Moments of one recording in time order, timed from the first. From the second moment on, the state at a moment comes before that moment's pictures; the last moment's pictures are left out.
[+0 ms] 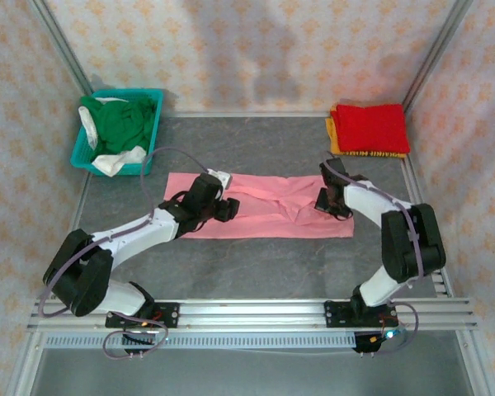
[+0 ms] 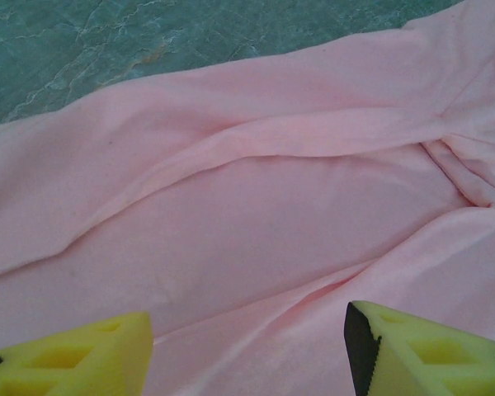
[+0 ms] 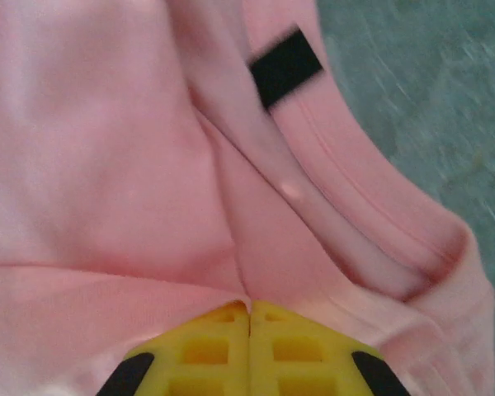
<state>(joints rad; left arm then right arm) -0.58 1.41 0.80 -0.17 -0.10 -0.25 0.23 1.52 0.85 -0.59 0.15 0.60</state>
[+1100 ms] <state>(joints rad) -0.58 1.42 0.79 -0.16 -0.16 -0.26 0.43 1.40 0.70 -0.28 0.00 0.84</state>
